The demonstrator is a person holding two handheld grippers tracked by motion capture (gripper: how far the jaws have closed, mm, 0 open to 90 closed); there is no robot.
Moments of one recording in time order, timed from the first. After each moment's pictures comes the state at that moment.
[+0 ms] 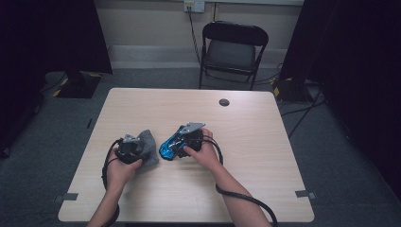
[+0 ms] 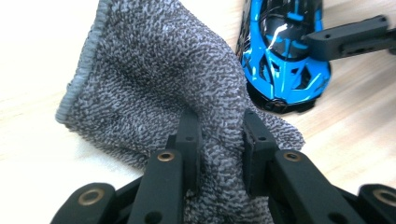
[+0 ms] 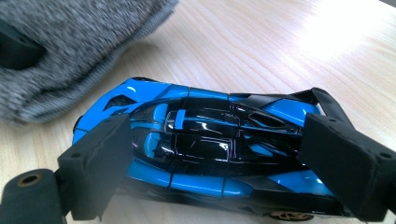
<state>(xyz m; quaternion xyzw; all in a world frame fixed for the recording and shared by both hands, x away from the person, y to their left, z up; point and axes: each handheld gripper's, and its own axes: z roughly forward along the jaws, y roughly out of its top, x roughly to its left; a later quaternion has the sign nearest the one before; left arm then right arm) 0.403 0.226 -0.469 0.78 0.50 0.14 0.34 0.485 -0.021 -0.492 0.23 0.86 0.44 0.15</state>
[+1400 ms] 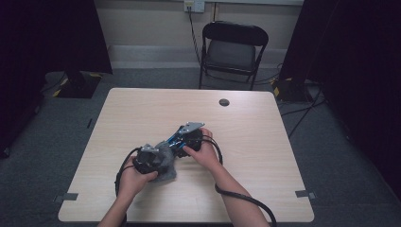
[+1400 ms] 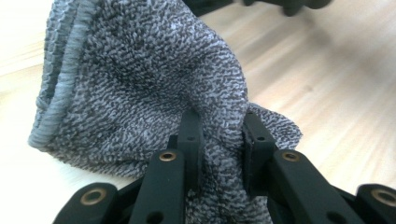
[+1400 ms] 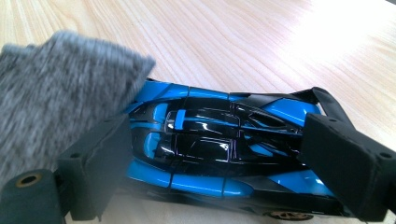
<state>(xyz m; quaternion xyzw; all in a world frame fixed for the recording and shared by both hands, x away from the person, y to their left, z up) 0.377 0.171 -0.470 0.83 0.43 0.05 0.35 0.485 -0.019 -0.490 0.23 0.86 0.43 0.15</state>
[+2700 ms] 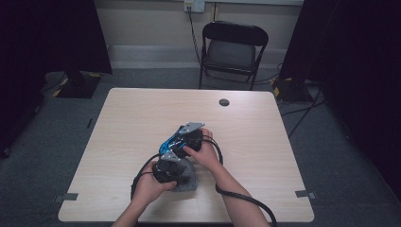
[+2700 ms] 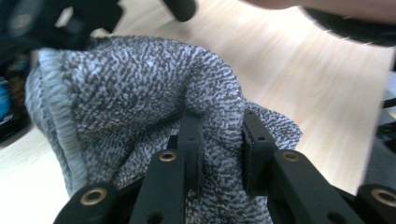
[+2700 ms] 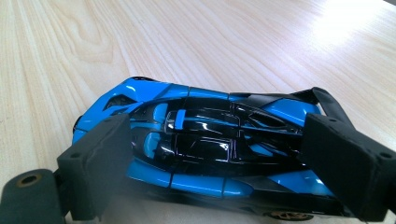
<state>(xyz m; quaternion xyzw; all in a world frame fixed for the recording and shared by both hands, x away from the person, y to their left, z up) 0.353 0.117 -0.457 0.86 0.34 -0.01 0.38 0.485 -0.020 -0.491 0.23 0.86 0.43 0.14</state>
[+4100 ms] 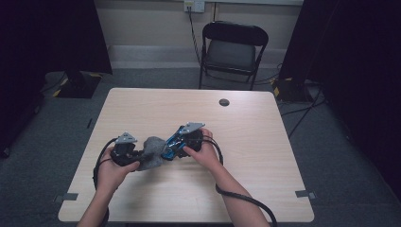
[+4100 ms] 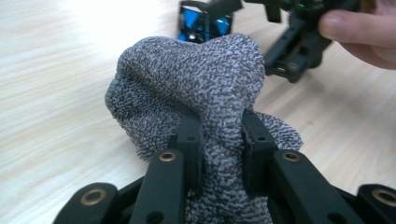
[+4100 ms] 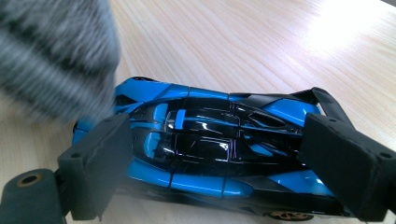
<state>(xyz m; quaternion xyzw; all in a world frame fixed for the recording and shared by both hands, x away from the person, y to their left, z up) 0.378 0.233 -0.425 0.79 0.44 0.11 0.41 0.484 -0.020 -0.491 0.23 0.86 0.43 0.15</state>
